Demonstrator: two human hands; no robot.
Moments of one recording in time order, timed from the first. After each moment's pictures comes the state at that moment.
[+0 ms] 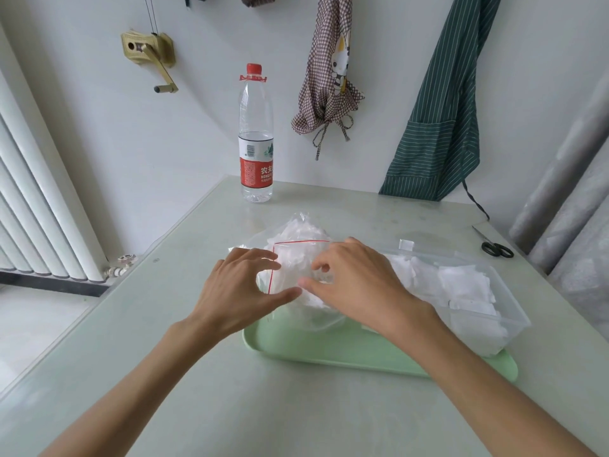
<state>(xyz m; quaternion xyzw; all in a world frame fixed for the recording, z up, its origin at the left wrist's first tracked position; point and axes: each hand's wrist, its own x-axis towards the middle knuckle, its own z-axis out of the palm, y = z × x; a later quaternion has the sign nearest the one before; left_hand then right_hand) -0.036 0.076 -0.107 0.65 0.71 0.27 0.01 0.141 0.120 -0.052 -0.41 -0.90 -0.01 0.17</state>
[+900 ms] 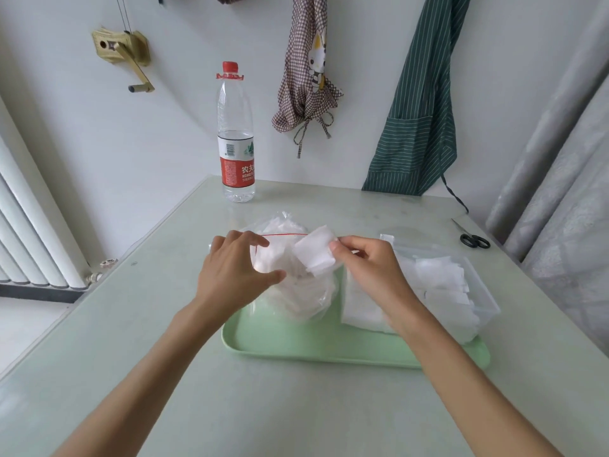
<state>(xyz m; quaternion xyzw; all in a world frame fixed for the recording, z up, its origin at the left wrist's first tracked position) -0.002 0.089 -0.077 0.56 0.77 0.30 0.08 0.182 0.133 -0.062 -0.44 -0.68 0.41 0.41</state>
